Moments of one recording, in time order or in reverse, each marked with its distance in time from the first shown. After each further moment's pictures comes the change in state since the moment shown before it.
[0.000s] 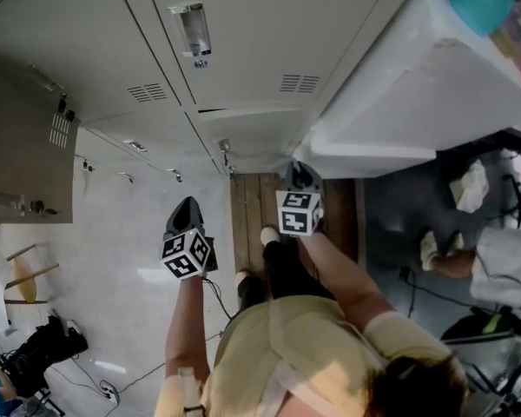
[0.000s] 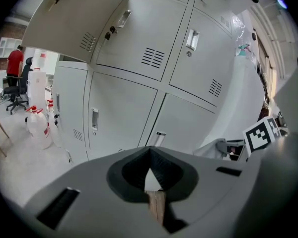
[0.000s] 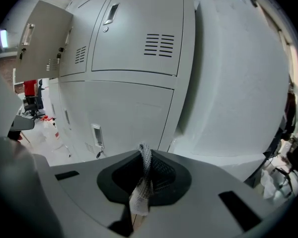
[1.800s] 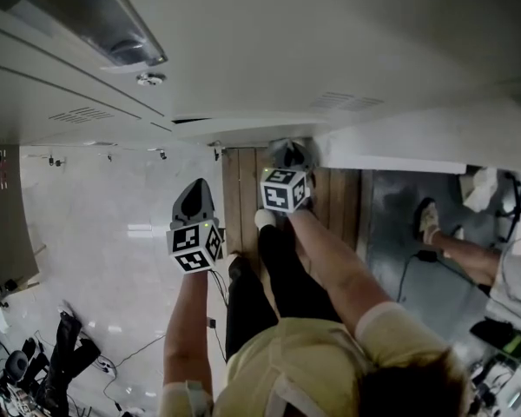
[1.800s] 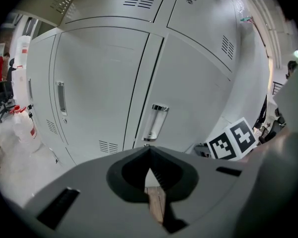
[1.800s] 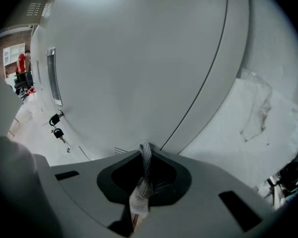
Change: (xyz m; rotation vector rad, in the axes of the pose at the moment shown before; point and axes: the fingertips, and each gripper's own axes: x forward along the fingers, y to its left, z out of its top) left arm 0.136 -0.016 -0.045 0.099 0.123 -0.035; right arm 0.177 0.015 -0.093 -0.093 0.240 -0.056
